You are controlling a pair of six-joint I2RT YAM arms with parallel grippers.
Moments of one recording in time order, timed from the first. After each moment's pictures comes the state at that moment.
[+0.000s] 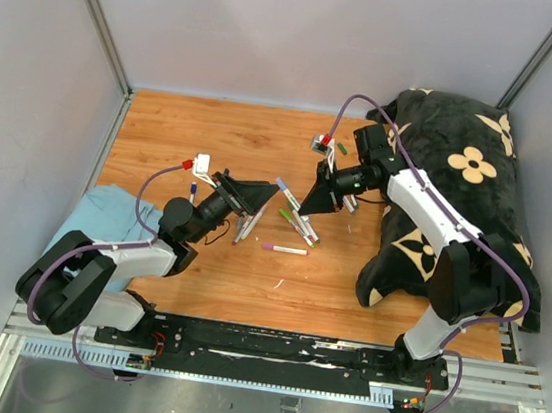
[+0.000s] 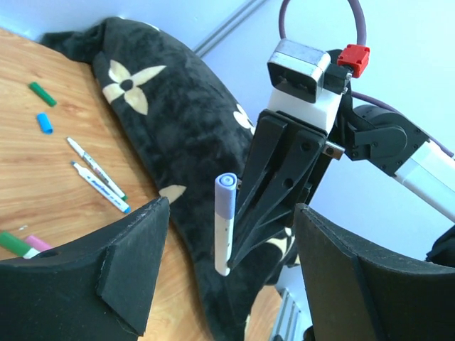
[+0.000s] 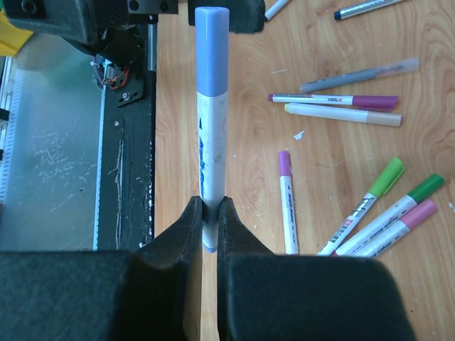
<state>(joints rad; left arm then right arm) -0.55 1.29 0.36 1.22 0.14 -0.97 0.41 1.69 1.42 -0.76 -1.10 -0.46</state>
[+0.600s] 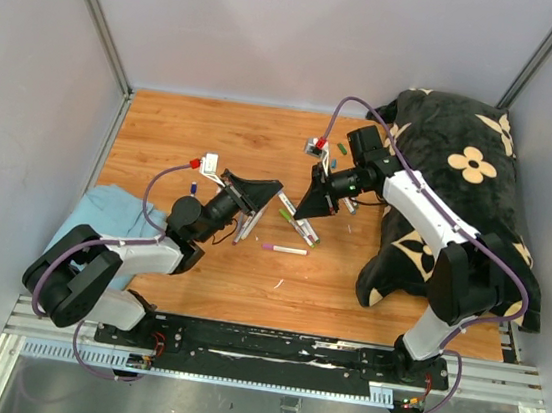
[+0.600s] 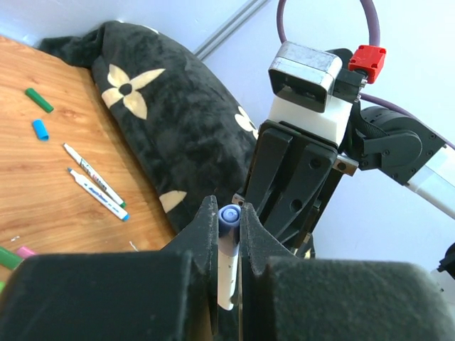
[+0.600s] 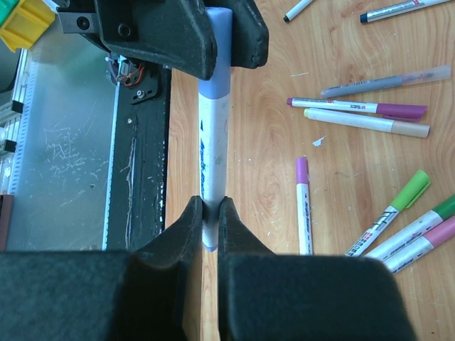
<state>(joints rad) -0.62 1.36 0.41 1.24 0.07 -0.93 0.45 1.69 1.41 -0.76 -1.13 -0.46</state>
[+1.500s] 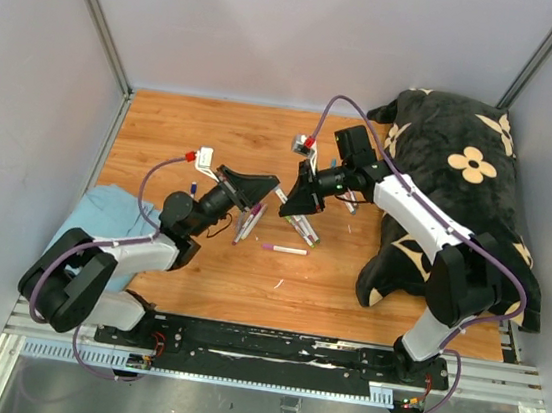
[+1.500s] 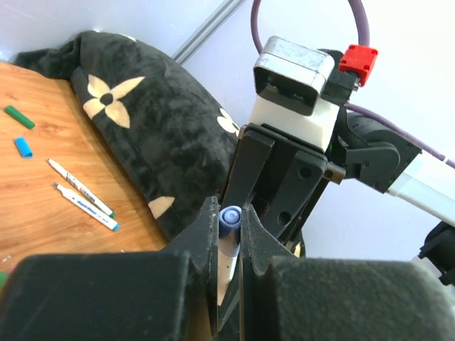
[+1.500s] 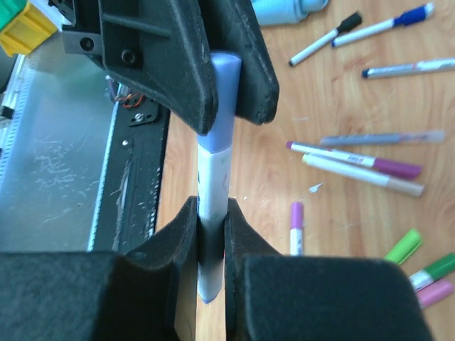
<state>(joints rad) -0.57 1.34 0.41 1.29 0.16 -0.94 0.52 1.69 1.39 -0.60 -1.13 -0.37</state>
